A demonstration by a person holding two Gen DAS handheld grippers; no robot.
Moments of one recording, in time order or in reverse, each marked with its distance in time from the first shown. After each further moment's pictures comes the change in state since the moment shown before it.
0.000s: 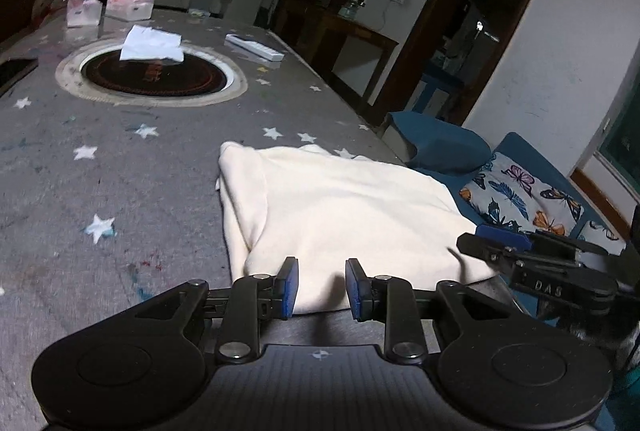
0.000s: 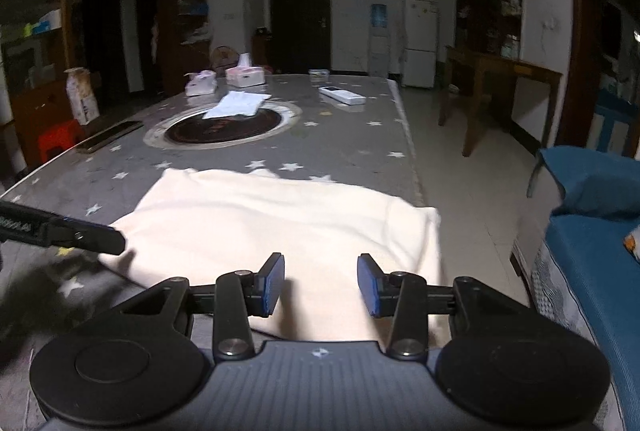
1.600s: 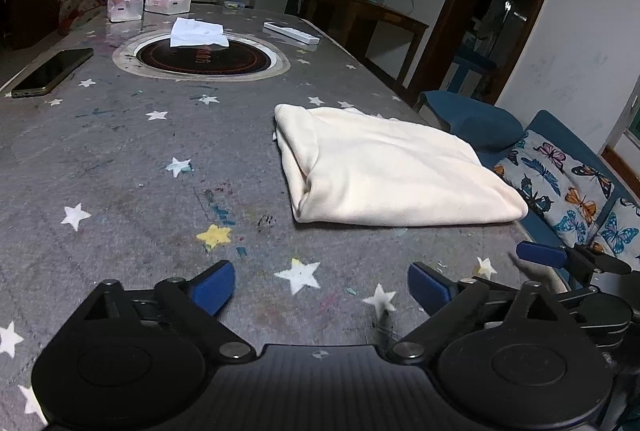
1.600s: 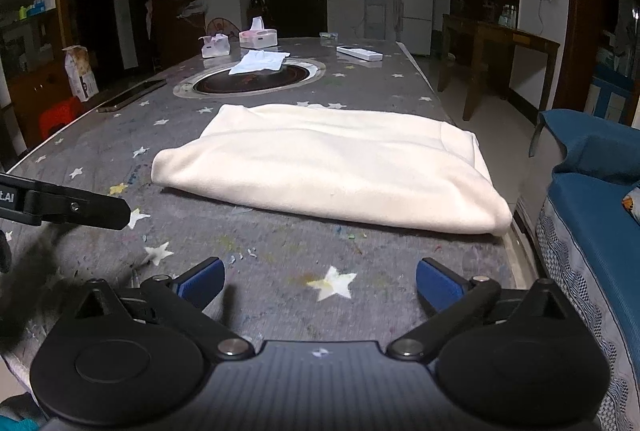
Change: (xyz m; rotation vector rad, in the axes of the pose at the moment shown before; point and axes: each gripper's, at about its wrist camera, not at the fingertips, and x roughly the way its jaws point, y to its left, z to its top) left arm -0.049 -0.001 -0.036 0.036 0.039 0.134; right arm -0.030 0.063 -0.041 0.035 0.101 -0.022
